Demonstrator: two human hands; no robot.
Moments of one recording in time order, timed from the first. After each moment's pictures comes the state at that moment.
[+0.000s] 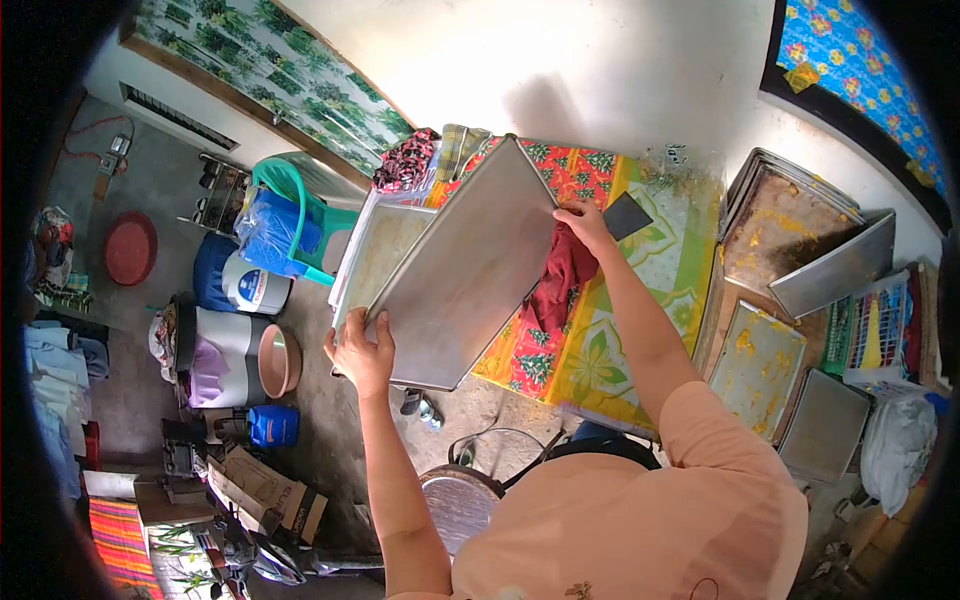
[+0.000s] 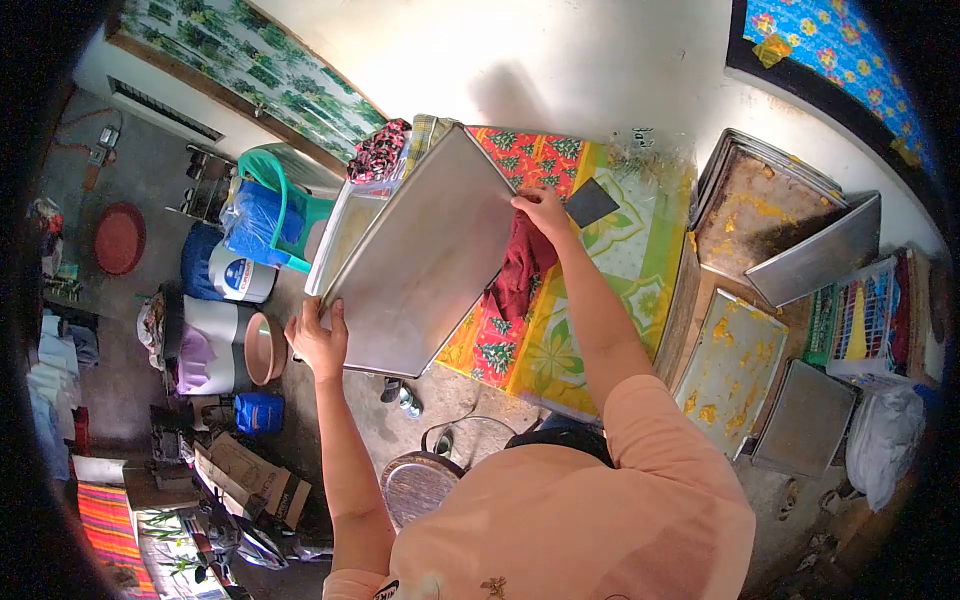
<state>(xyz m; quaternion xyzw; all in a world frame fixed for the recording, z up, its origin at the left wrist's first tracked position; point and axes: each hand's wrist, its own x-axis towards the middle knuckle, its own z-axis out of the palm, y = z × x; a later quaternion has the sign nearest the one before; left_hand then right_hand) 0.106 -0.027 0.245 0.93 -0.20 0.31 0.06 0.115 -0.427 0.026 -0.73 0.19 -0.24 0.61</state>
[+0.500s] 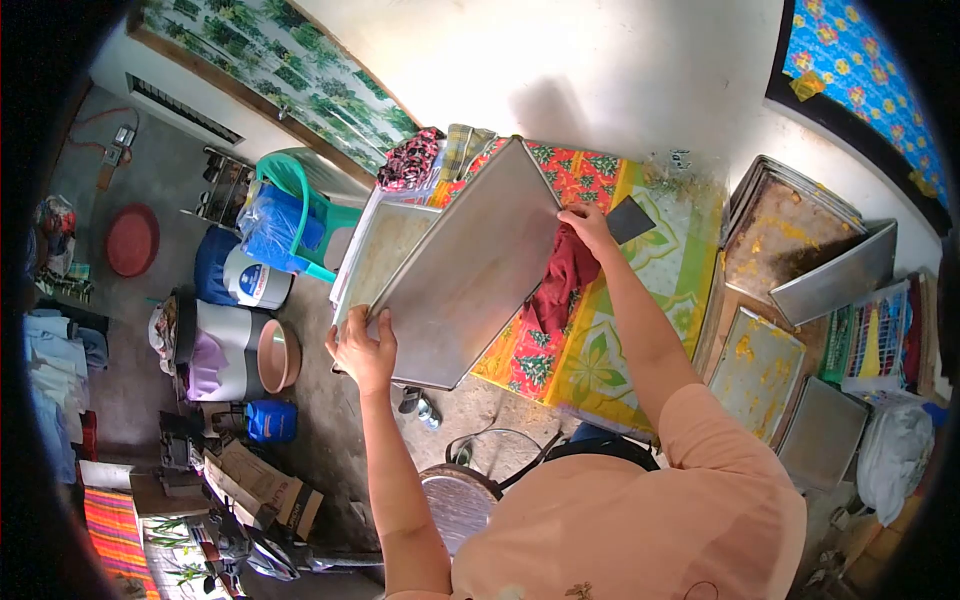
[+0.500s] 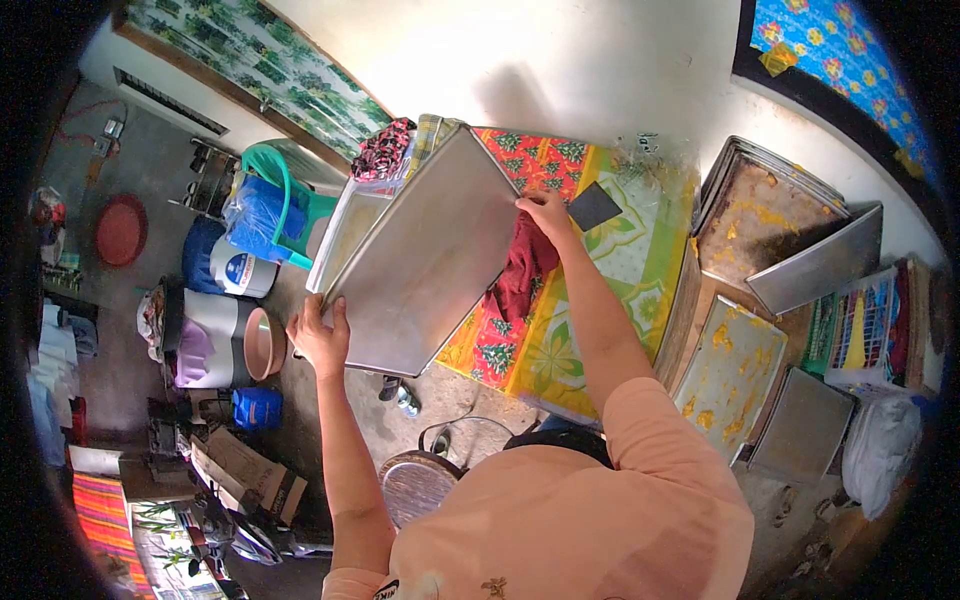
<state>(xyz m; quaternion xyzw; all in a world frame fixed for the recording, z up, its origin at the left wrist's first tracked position) 0.105 -0.027 0.245 0.93 -0.20 0.31 0.06 0.117 -0.426 0.024 -0.69 0.22 -0.22 0.65</state>
